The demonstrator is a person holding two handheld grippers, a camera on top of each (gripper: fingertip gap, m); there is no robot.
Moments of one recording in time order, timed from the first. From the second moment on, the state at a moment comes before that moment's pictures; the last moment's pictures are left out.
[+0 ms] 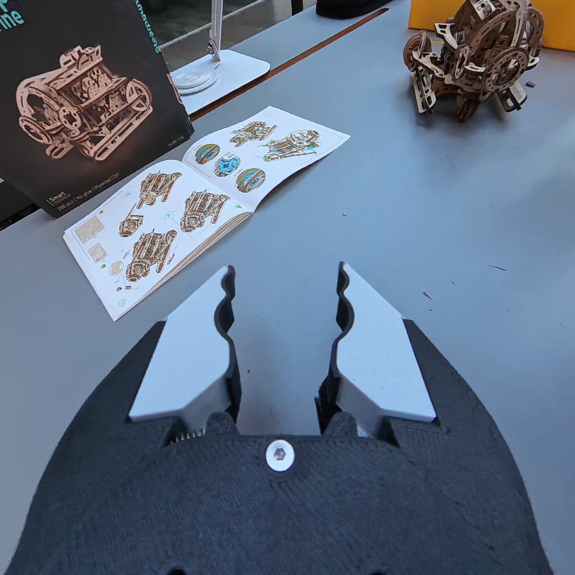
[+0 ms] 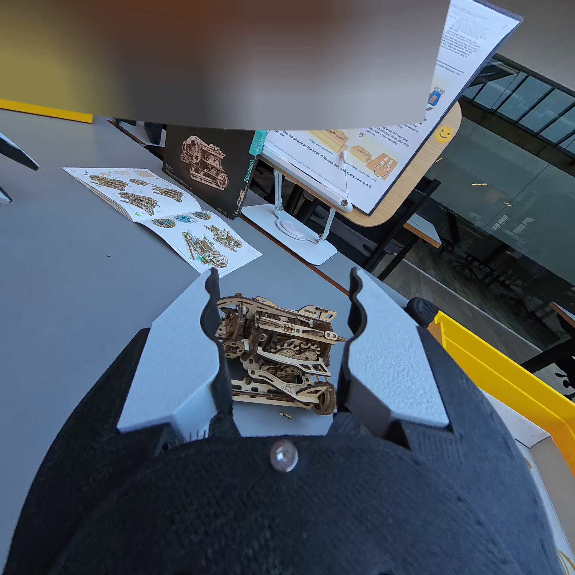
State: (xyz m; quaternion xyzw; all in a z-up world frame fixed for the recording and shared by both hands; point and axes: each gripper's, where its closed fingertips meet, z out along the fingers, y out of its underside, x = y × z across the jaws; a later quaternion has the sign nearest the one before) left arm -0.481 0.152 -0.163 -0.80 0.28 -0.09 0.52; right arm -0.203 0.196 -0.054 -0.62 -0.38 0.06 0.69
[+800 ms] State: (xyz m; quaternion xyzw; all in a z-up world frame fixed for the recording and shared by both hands) left arm -0.386 0.282 -0.199 -0.78 0.54 -0.22 0.24; right arm -0.247 0.159 -0.058 -0.59 -0.45 0.12 0.66
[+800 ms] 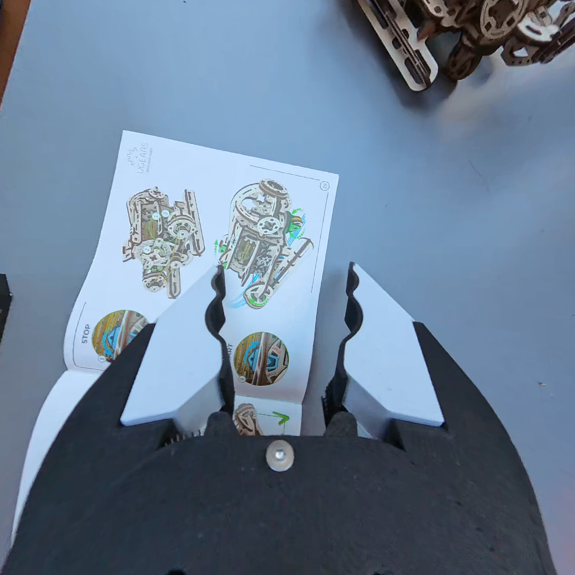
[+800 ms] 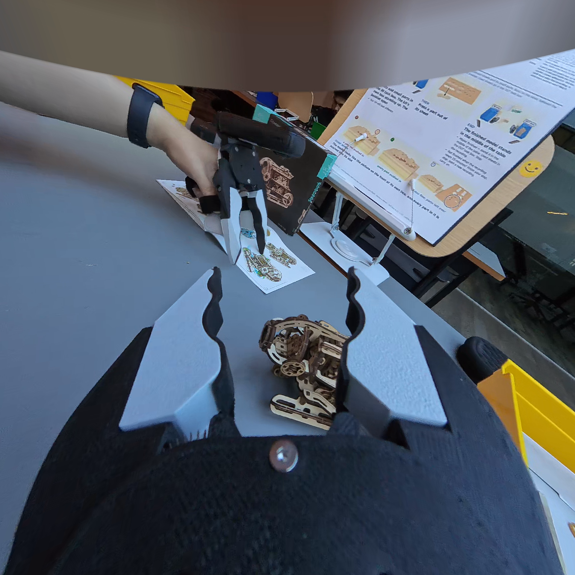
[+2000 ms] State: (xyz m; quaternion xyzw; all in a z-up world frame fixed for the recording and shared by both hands) left arm -0.399 0.169 -0.202 -0.80 0.44 -0.19 0.37; right arm -0.334 0.109 -0.142 -0.68 -0.45 0.19 0.54
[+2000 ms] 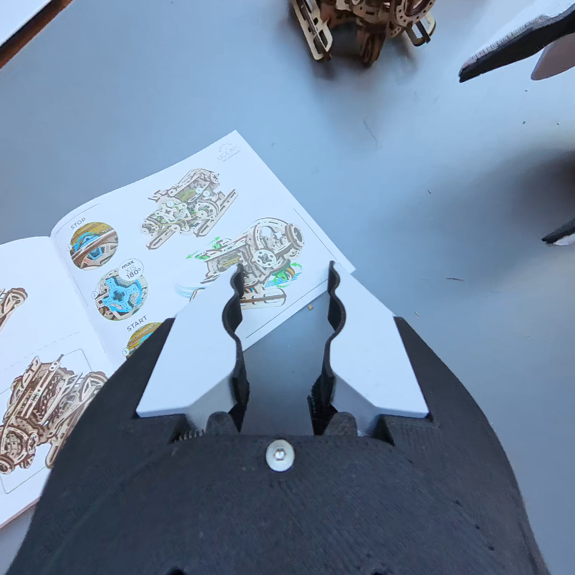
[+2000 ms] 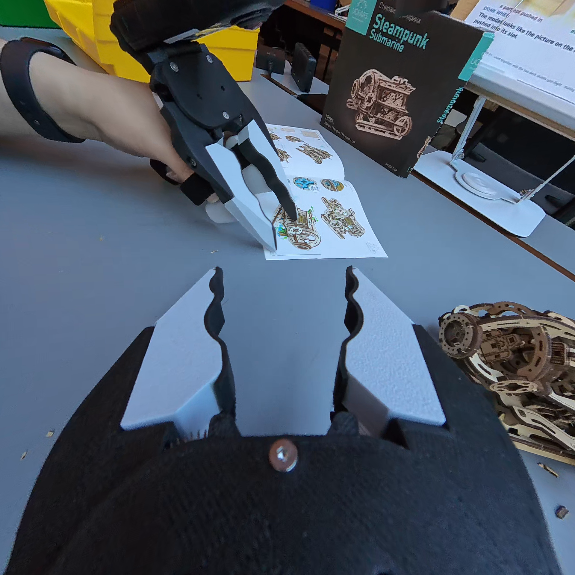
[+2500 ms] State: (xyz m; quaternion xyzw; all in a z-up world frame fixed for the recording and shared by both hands) left arm -0.404 0.153 -0.160 -0.57 0.71 -0.15 0.37; right arm -0.356 0.109 -0.158 -0.67 -0.51 0.18 0.50
